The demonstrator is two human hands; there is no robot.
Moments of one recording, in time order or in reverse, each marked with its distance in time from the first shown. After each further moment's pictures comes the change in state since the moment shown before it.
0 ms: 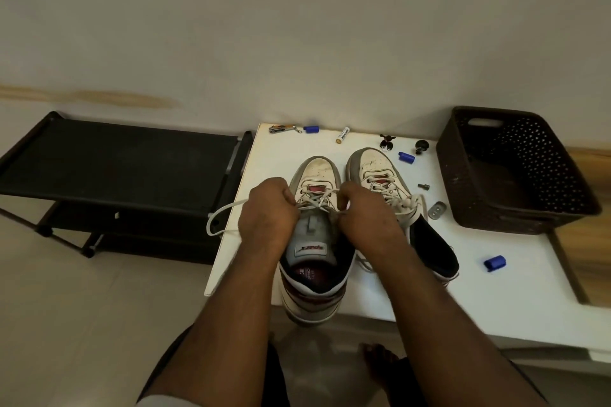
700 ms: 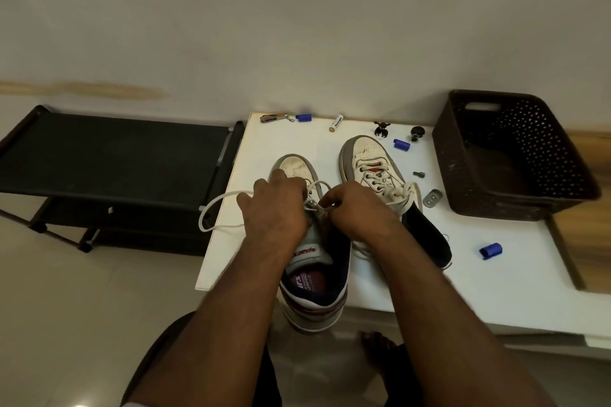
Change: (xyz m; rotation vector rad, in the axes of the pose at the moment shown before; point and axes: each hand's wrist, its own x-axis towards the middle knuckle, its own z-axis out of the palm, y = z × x) left_hand -0.016 0.019 0.012 0.537 -0.084 0.219; right_hand 0.007 0.010 -0.005 0.110 -0.209 0.019
